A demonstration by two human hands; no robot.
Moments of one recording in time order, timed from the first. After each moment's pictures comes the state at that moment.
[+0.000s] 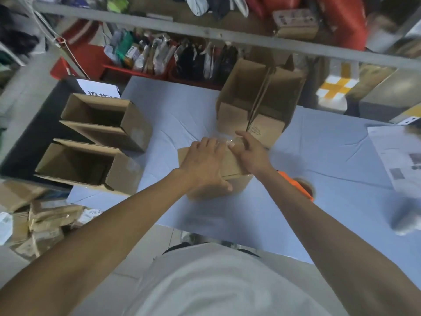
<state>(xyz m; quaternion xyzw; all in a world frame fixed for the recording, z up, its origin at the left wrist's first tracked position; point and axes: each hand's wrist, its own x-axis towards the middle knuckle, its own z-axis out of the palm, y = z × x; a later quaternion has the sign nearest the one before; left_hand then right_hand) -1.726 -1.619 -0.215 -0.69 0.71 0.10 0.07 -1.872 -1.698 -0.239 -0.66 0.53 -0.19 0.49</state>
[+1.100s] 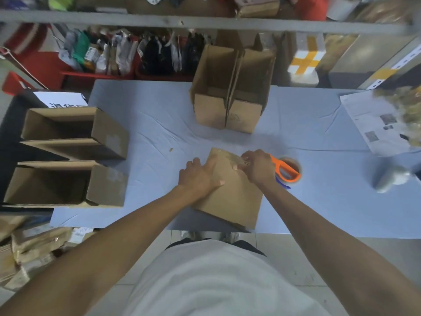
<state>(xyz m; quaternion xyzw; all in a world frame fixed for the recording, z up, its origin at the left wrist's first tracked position) -1.753 -1.602 -0.268 -0.71 0.65 0.27 0.09 -1.937 -1.668 -0.292 -0.70 0.66 -0.04 0.27</state>
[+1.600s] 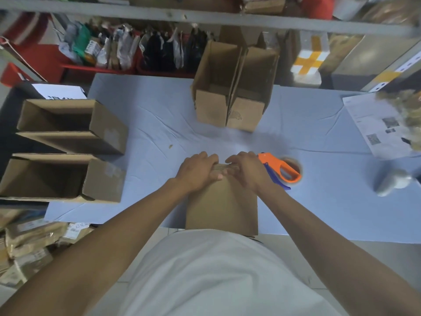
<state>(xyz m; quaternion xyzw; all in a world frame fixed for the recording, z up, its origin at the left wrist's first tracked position) -1.739 -1.613 -0.275 -0.64 0.72 0.26 -0.01 -1.921 -1.652 -0.270 -0.82 0.51 0.00 0.26</state>
